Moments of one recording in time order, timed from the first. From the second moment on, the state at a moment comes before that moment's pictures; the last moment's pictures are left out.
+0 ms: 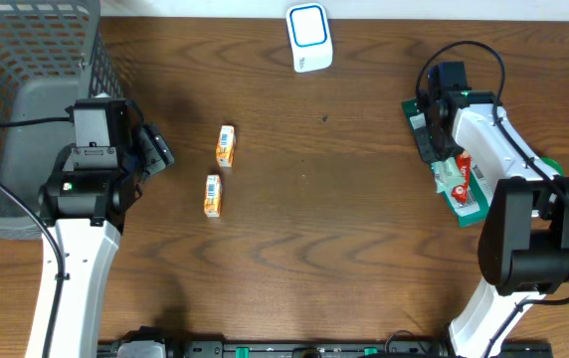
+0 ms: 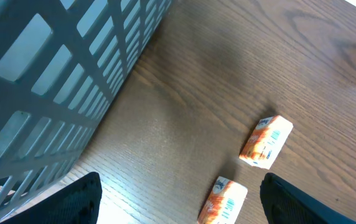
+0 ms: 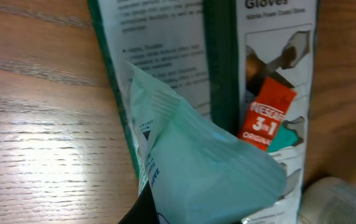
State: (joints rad) left arm 0.00 1.22 1.14 -0.84 -0.15 -0.46; right arm 0.05 1.97 1.40 -0.81 0.28 -0.17
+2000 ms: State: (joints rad) left arm 0.00 1.22 1.14 -0.84 -0.15 -0.46; right arm 0.74 1.98 1.62 -0.59 0.01 0.61
